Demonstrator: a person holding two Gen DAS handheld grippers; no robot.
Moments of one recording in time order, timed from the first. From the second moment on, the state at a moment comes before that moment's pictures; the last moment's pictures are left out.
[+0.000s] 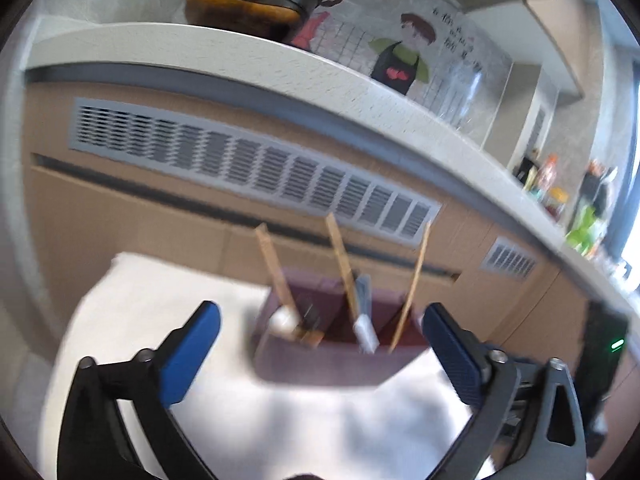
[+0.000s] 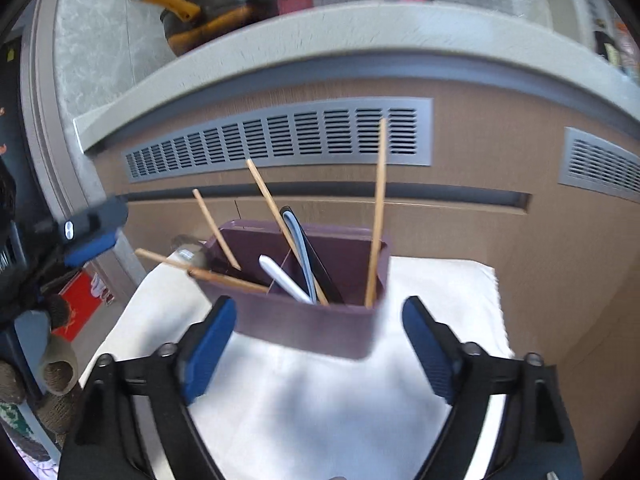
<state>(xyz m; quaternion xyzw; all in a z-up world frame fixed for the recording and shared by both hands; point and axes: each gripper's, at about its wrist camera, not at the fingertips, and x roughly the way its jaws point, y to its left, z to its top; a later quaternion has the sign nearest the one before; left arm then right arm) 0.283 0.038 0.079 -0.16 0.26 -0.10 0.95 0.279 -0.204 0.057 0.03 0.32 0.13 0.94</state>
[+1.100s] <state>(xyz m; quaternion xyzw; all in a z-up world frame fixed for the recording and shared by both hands) 0.088 -0.002 0.038 -0.02 0.28 -0.02 0.96 0.094 -0.208 0.038 0.01 0.26 0.02 0.96</state>
